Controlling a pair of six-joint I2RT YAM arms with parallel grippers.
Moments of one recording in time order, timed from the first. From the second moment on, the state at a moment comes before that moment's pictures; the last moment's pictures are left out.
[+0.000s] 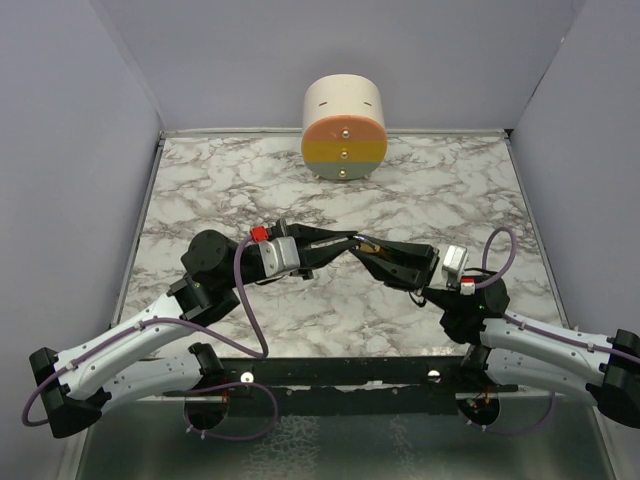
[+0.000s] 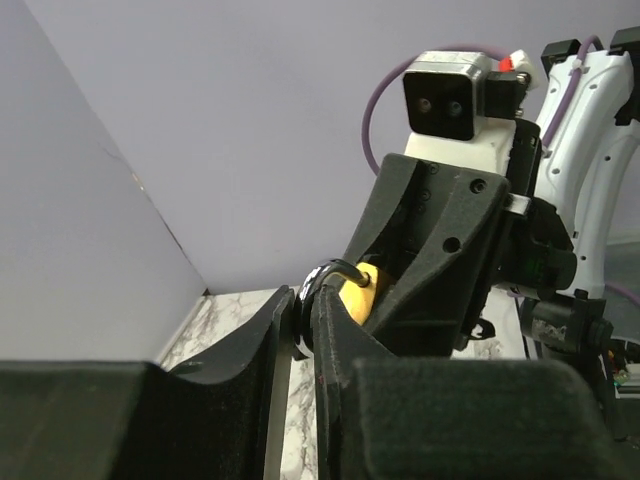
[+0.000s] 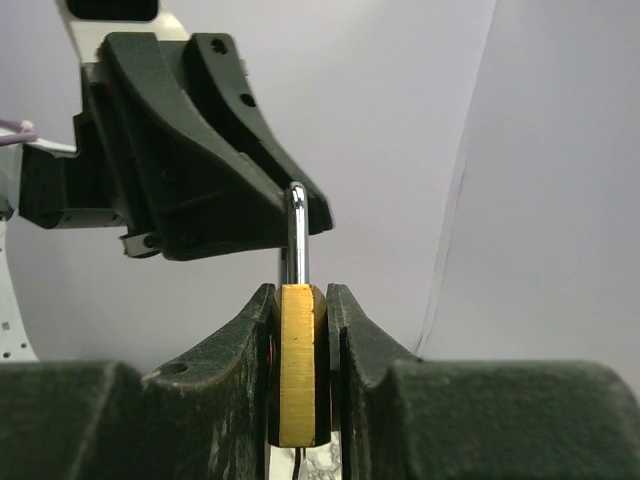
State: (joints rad) left arm -0.97 0.88 0.90 0.35 0.42 0.18; right arm 1.00 0.90 0.45 1.16 -0.25 -0.11
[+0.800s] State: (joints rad) left arm -0.97 0.90 1.03 0.16 0.40 0.22; right arm 1.00 0.86 0.54 0.88 -0.21 -0.09
